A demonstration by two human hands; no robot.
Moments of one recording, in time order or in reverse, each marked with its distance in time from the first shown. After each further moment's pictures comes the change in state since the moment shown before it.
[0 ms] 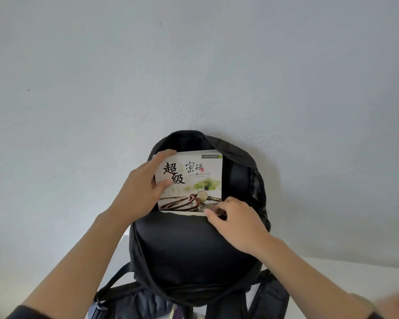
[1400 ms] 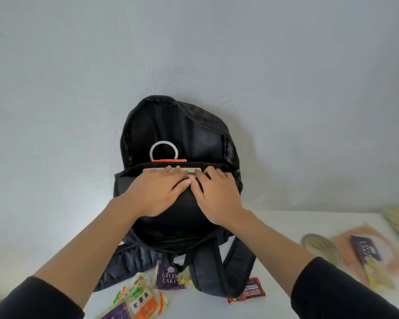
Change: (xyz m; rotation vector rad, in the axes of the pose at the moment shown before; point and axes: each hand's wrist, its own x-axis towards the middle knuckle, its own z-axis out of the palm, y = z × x) left_hand -0.042 0.032 0.058 0.523 -0.523 0.177; right_hand -0.035 0.005 0.031 -0.320 0.293 -0.078
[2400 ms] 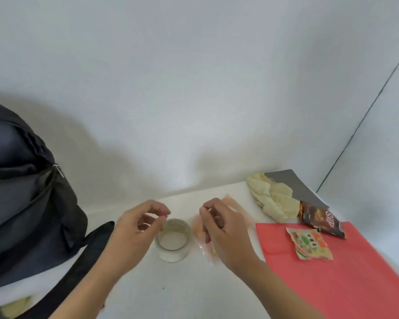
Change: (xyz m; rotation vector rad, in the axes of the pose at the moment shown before) left_hand 0.061 0.313 0.098 -1.146 0.100 -0.033; right_hand -0.219 0.270 -0.108 0.906 0.154 0.581
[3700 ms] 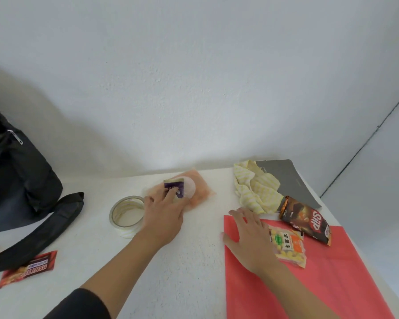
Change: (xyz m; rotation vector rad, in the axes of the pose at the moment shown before) left_hand 0.054 -0.039 0.186 1.208 -0.114 -0.034; right_hand 0.008 0.175 -0.154 -0.887 -0.313 0.060
